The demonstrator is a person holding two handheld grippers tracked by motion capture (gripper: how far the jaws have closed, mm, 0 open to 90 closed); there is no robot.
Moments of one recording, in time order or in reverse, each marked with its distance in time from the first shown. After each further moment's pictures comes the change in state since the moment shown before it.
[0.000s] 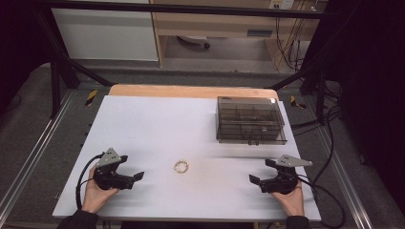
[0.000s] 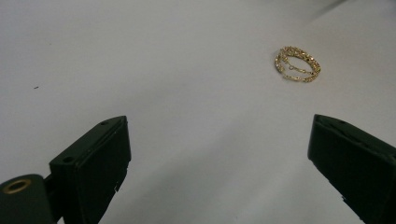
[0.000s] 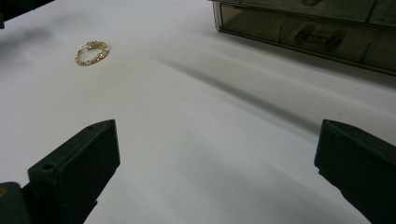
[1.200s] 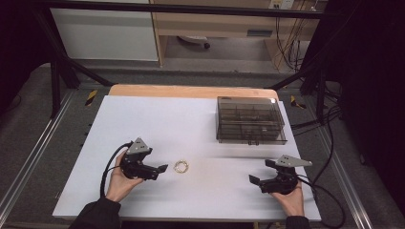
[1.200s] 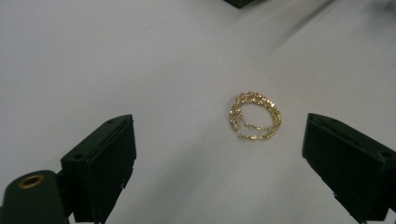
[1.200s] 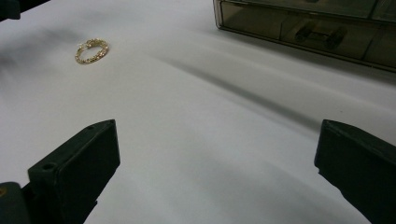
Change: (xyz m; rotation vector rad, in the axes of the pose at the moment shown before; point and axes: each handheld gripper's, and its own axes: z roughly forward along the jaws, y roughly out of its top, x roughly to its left) left arm -0.037 0.056 0.047 0.055 -0.064 0.055; right arm 0.001 0.000 0.000 0.008 -0.001 0.004
